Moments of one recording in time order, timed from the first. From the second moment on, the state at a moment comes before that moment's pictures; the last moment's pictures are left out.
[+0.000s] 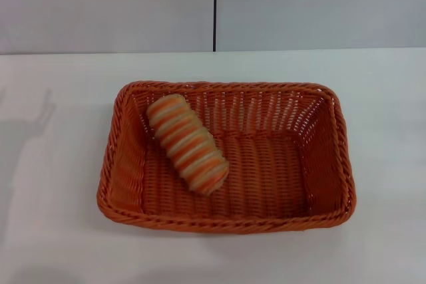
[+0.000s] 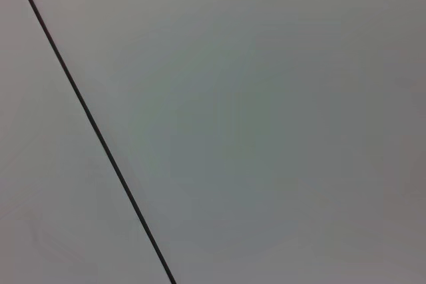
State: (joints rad) left arm -0.26 -2.07 -0.30 -0.09 1.71 1.74 -0.16; right arm 0.32 2.07 0.17 -0.13 1.74 1.36 -2.34
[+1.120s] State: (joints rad) left arm -0.27 -2.07 -0.31 -0.11 1.70 1.73 -0.17; right arm 0.32 2.07 0.19 -0.13 1.74 1.36 -2.34
